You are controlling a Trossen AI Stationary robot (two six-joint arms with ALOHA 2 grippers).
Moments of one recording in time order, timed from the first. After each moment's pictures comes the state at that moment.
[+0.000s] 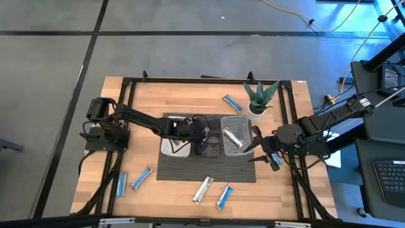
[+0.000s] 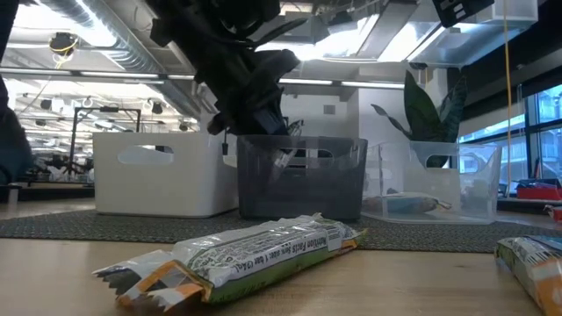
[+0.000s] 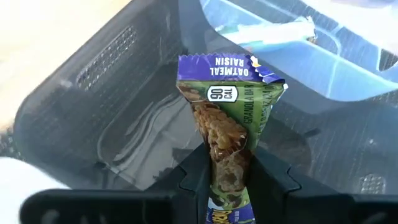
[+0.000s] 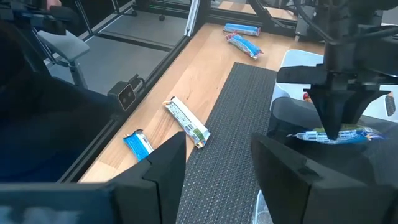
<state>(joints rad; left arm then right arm) -0.07 1.73 1.05 -0.17 -0.29 -0.60 0.41 0.89 0.73 -0.28 0.01 0.02</state>
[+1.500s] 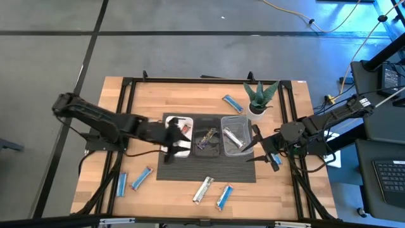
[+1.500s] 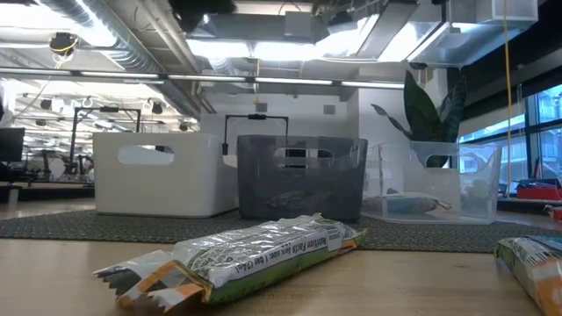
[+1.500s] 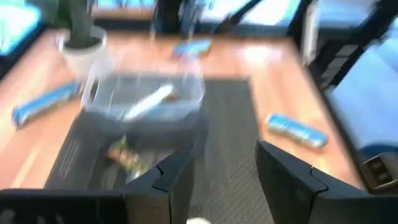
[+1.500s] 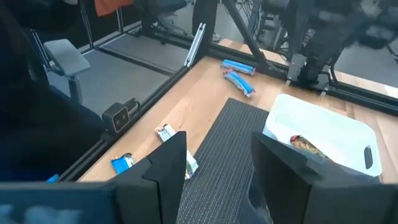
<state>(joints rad) -0.27 1.18 0.92 -0.23 -0.19 -0.20 0.41 0.89 0.73 -0.16 0.01 -0.11</state>
